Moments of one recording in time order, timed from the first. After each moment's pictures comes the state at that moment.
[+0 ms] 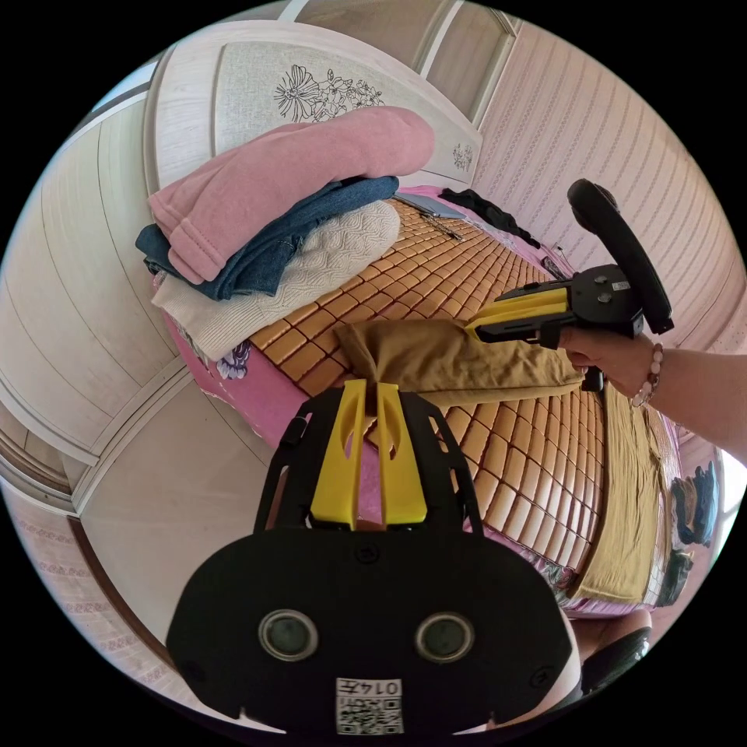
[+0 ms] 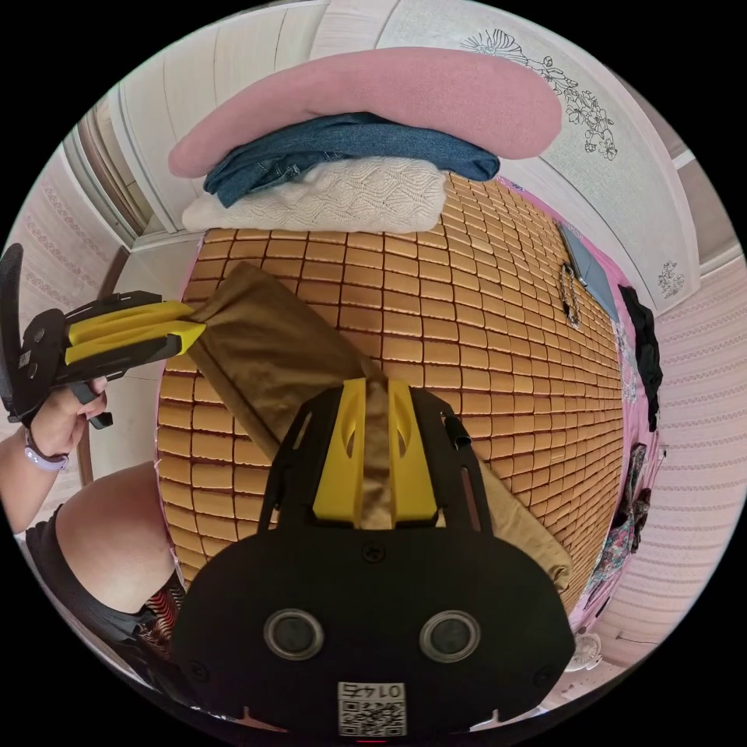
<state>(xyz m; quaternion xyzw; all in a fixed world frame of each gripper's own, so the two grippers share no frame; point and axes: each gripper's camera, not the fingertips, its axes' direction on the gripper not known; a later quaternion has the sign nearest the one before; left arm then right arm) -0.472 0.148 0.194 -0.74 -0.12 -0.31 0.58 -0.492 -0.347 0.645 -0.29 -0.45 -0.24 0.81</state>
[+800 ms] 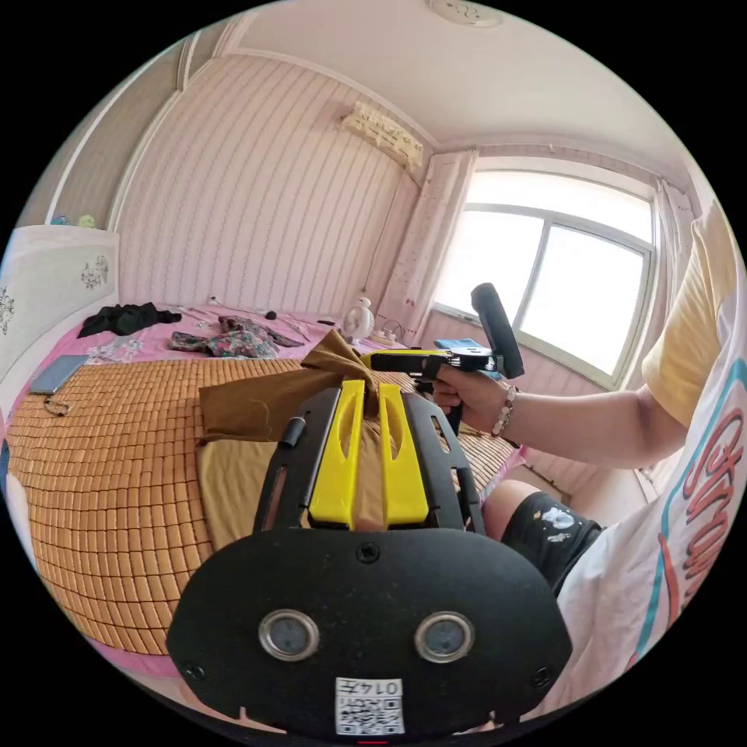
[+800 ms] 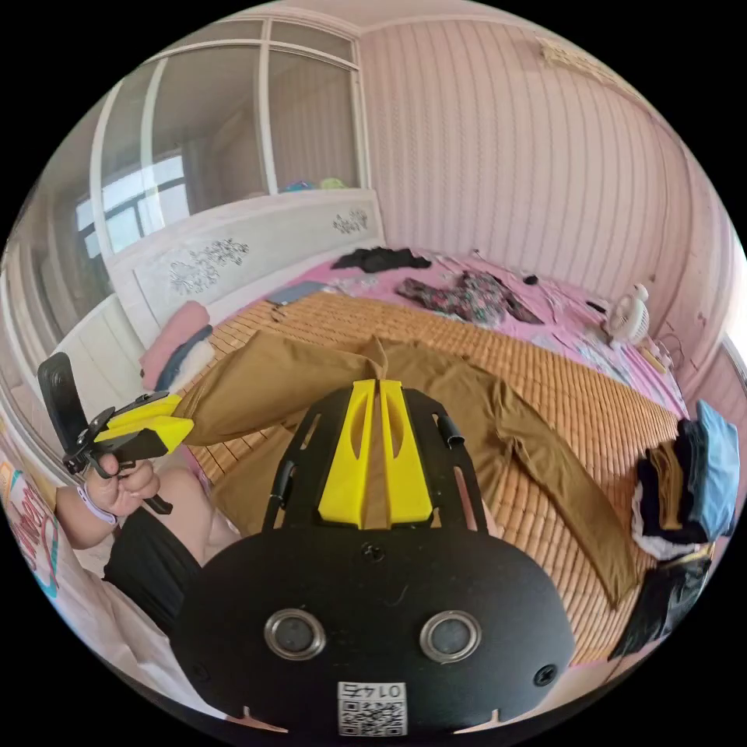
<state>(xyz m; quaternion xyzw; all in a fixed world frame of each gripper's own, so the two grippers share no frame) -0.204 -0.066 0.359 -0.46 0.41 -0.37 0.70 0.001 -0.189 0.422 -0.29 -0.19 0.26 0.90</state>
